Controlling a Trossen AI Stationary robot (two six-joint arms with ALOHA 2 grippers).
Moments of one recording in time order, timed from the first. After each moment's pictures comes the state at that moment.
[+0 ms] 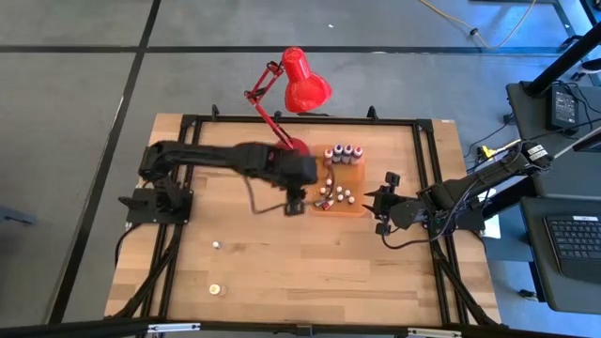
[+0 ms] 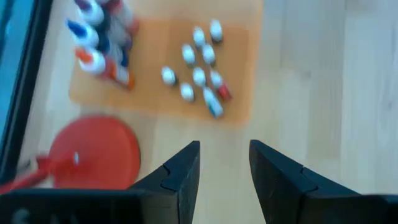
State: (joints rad) left arm -0.02 1.81 1.79 -1.03 -0.16 -0.10; right arm 0.41 0.99 0.60 -0.48 0.63 0.27
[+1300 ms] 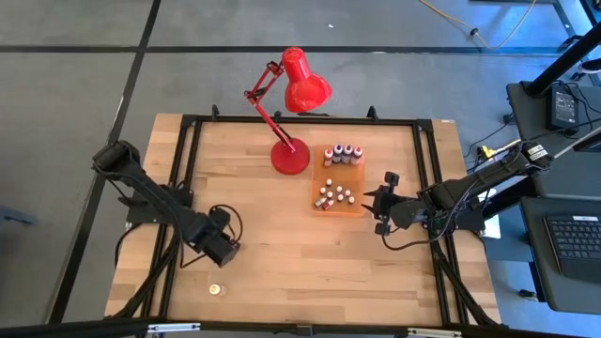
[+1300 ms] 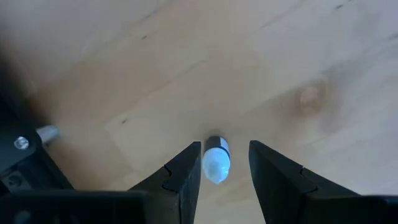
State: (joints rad) left arm -0.63 1.41 0.84 -0.99 -0.13 -1.72; right arm 0.41 0.99 0.60 -0.45 0.63 0.23
